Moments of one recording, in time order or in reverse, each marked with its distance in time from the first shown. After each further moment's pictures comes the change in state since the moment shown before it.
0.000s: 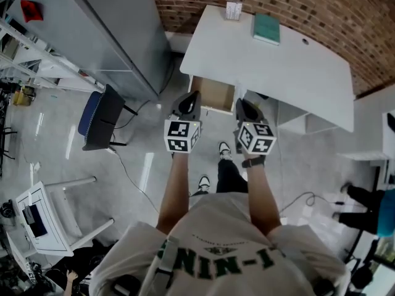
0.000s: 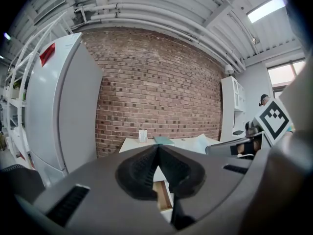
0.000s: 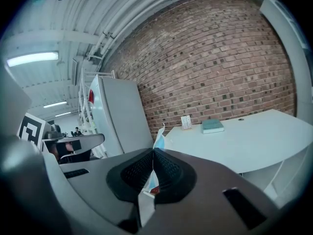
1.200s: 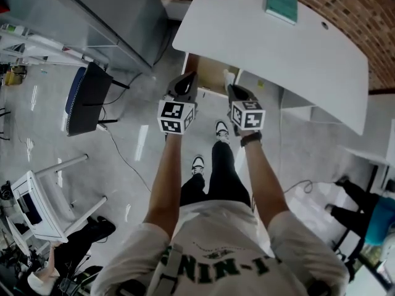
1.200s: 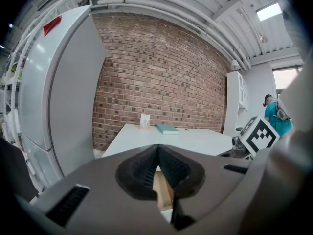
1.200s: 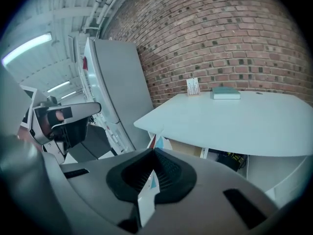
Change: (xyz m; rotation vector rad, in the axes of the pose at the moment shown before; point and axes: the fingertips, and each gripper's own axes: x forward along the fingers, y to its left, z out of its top) left arm 0.096 0.035 -0.101 -0.052 0.065 -0.014; right arm 0.126 -0.062 -0.141 -0.076 0.342 0.058
